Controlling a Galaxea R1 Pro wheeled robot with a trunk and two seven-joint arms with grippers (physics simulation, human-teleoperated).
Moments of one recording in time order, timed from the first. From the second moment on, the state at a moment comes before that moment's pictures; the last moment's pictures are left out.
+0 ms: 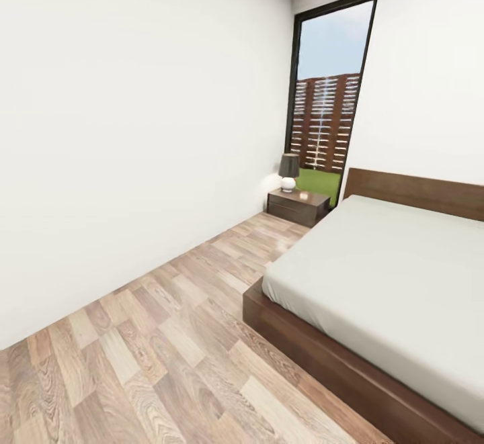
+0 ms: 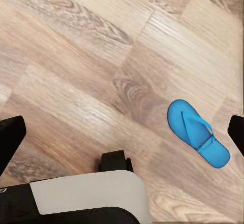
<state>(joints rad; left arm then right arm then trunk) 0.00 -0.02 0.00 -0.64 0.17 -0.18 0.00 0.00 -0.02 -0.17 -0.47 -0.01 -0.01 -0.01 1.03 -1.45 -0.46</state>
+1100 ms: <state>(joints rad) 0.00 -0.02 0.00 -0.64 0.17 -0.18 0.00 0.00 -0.02 -0.17 -0.47 0.00 -0.01 -0.01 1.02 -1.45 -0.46</state>
